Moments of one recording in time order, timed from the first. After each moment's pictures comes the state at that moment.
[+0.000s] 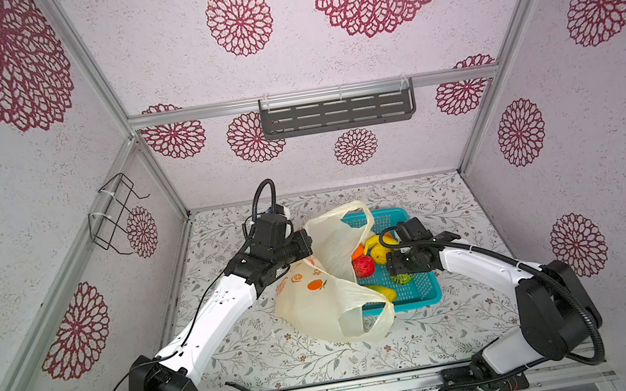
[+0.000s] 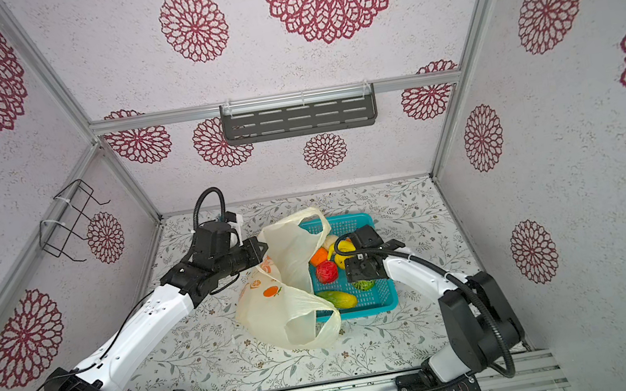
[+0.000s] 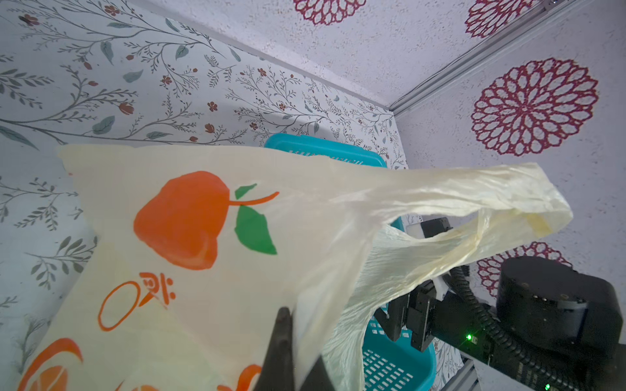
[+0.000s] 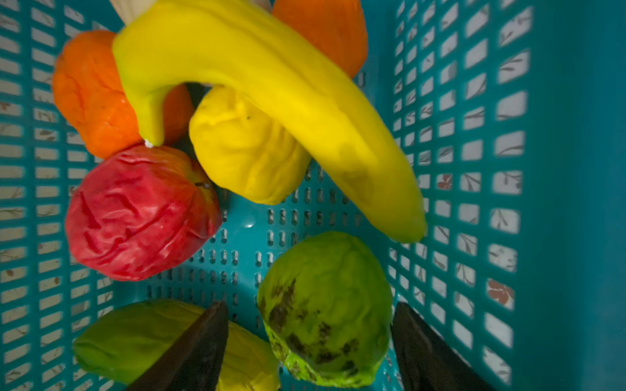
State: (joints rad) left arm -0.50 1.37 1.15 -0.40 0.13 -0.66; right arm 0.45 1.50 0.96 -0.59 0.05 0.39
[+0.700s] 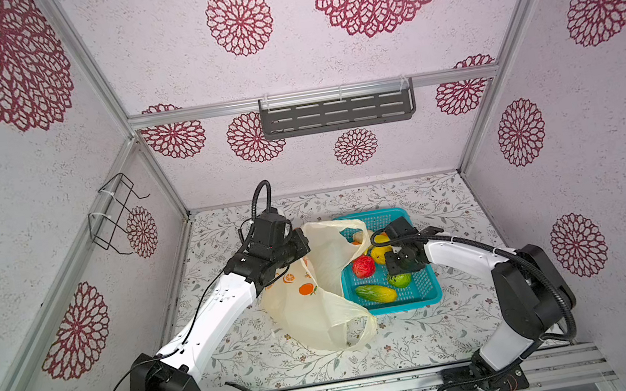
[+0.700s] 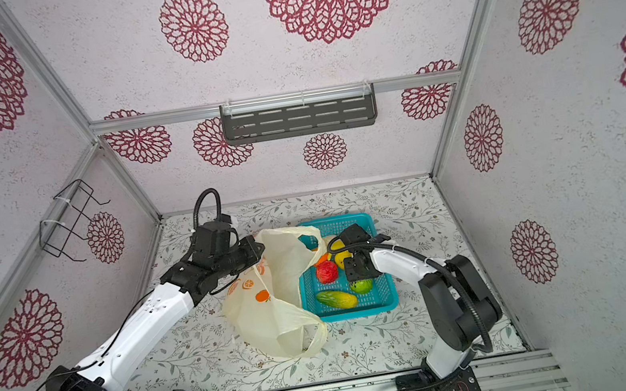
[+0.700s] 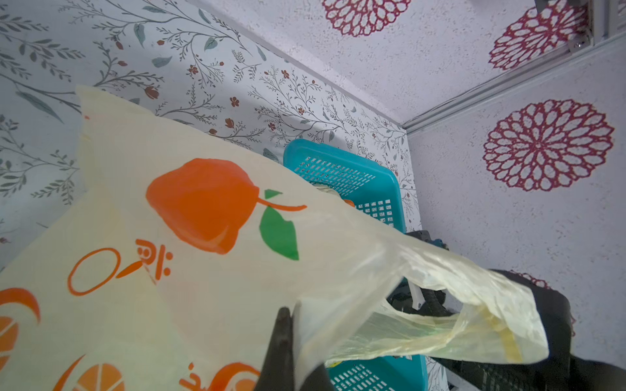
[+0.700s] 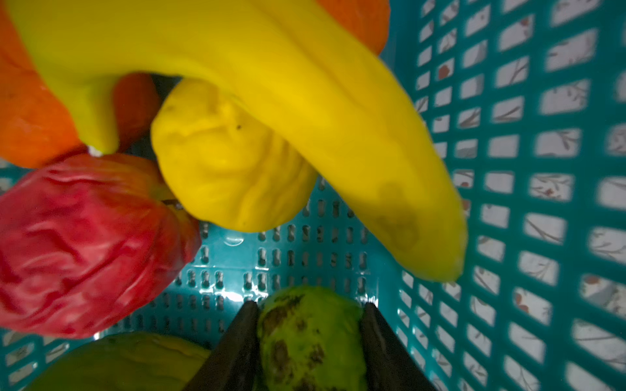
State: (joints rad) left arm -0.48 1.38 1.17 -0.42 0.09 -0.79; right arm 0.48 1.58 1.05 -0.64 0.10 0.39
